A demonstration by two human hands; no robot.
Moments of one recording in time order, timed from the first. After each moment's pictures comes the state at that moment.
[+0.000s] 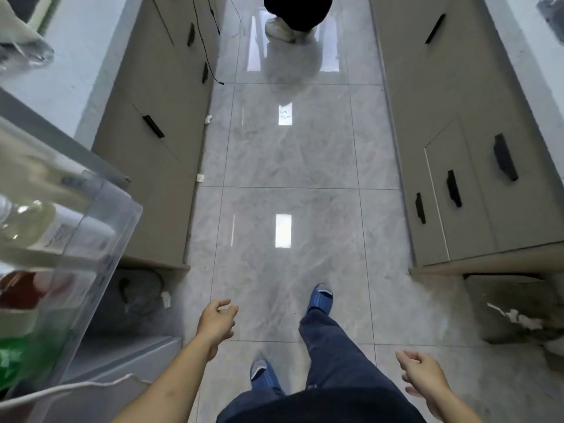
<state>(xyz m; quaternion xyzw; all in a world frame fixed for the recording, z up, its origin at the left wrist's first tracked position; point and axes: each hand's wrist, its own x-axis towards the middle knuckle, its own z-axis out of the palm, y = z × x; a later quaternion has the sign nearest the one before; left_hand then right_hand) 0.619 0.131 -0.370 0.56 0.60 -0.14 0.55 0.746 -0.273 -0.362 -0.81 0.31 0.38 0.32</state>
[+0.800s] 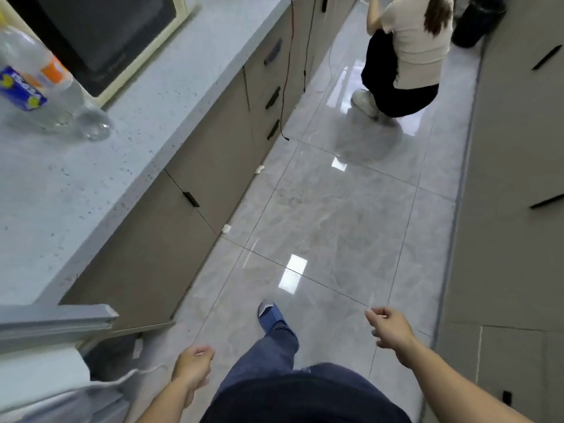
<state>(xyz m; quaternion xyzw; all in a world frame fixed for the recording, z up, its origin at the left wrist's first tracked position) 0.848 0.288 -0.373 0.38 0.75 -0.06 0.53 1.210 0.093 -0.339 -0.85 0.02 0.46 0.28</state>
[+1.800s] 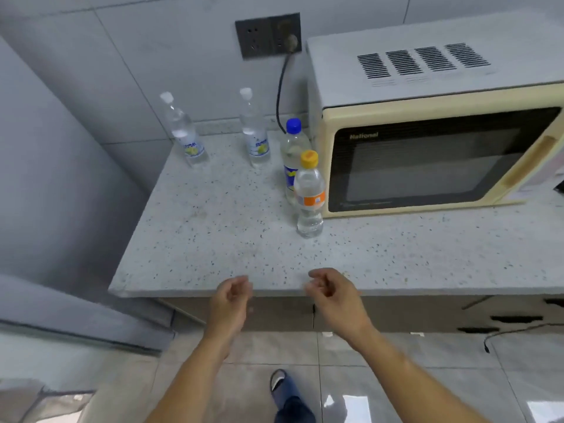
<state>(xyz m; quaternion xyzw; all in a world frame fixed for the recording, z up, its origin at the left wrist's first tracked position) 0.957 0.553 -0.212 0.18 0.80 0.47 0.33 1.154 0.664 -0.192 -0.46 -0.64 0.58 0.21</state>
